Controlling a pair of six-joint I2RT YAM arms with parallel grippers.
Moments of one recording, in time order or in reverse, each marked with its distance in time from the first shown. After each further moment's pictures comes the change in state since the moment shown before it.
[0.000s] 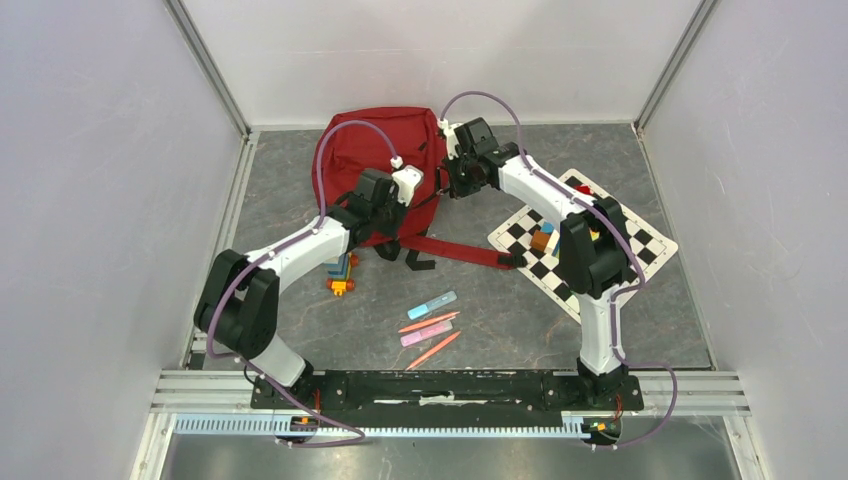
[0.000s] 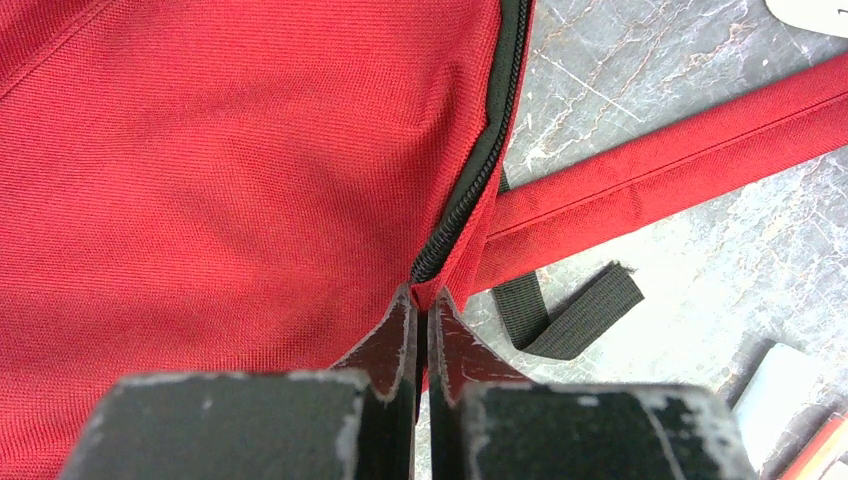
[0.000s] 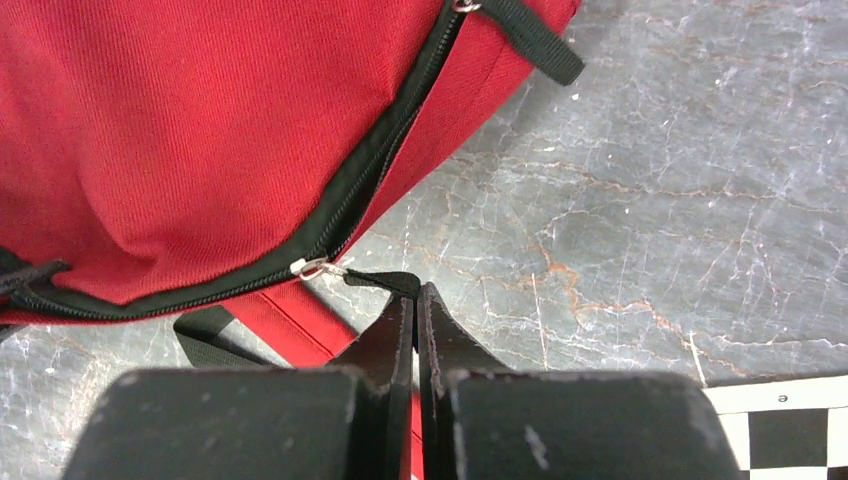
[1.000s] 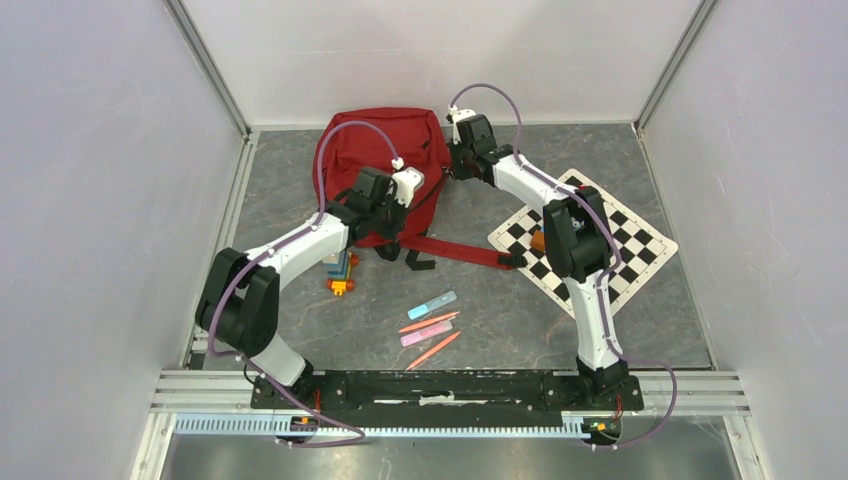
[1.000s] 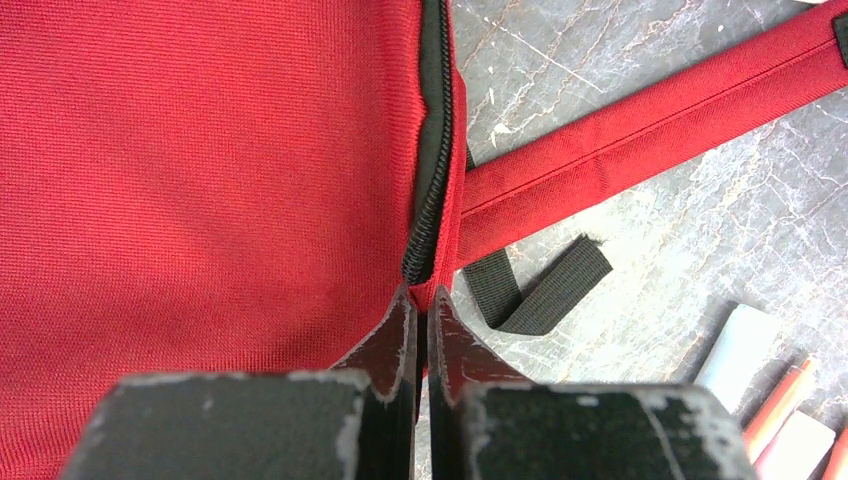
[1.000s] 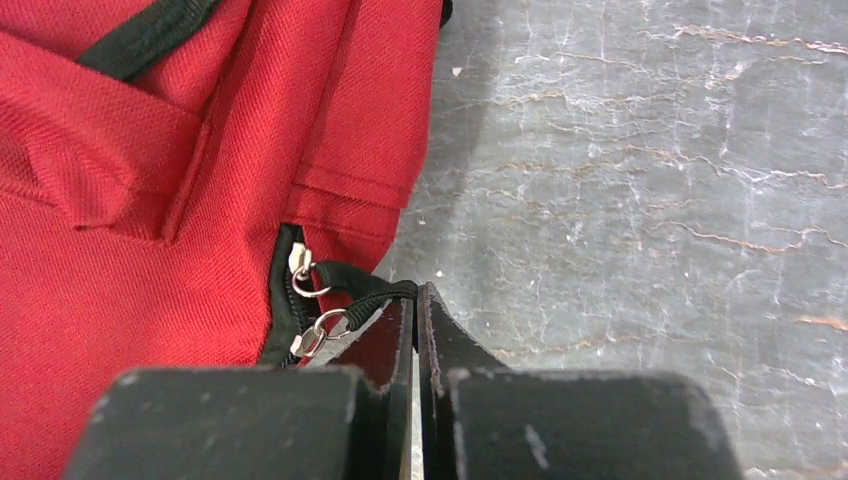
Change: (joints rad) left arm 0.008 0.013 0.025 -0.069 0.103 0.002; right arm -0.050 0.185 0.105 0.255 0.184 0.031
